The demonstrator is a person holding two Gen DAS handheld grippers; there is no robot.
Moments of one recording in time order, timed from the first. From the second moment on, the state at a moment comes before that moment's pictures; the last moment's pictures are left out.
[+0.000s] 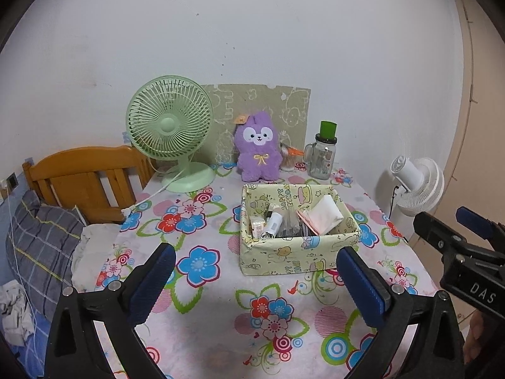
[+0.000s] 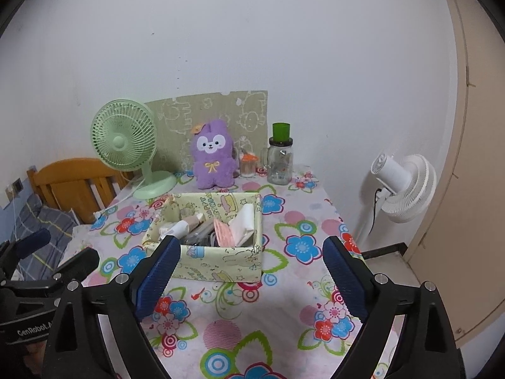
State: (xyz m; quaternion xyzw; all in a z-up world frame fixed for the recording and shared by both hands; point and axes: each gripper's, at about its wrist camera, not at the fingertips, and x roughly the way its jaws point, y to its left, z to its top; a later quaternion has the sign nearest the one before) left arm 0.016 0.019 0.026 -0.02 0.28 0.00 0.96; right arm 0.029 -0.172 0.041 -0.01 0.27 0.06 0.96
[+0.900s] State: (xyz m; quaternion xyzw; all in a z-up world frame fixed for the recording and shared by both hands) left arm -0.001 0.013 0.033 -0.01 0.26 0.01 0.96; right arm 0.009 -0.171 0.044 0.00 0.25 0.06 0.97
